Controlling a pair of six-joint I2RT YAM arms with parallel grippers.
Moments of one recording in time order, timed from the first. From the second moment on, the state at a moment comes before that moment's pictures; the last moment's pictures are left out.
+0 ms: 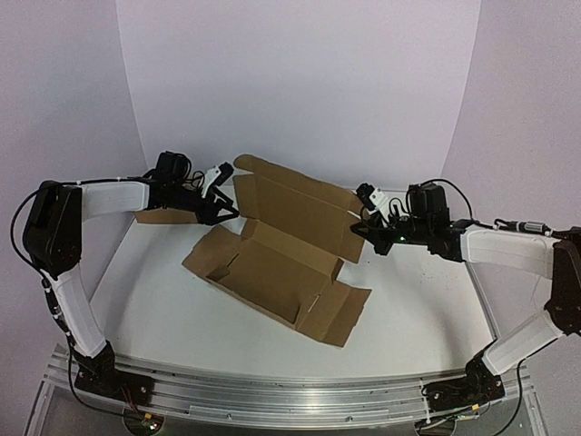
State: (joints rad) left arm -0.34 1.82 1.31 -0.17 0.72 0.46; right arm 0.49 1.44 0.89 0.07 -0.40 -0.32
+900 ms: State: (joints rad) left arm -0.39 1.81 1.18 -0.10 0.63 0.28; right arm 0.57 1.44 0.96 -0.07 -0.32 -0.22
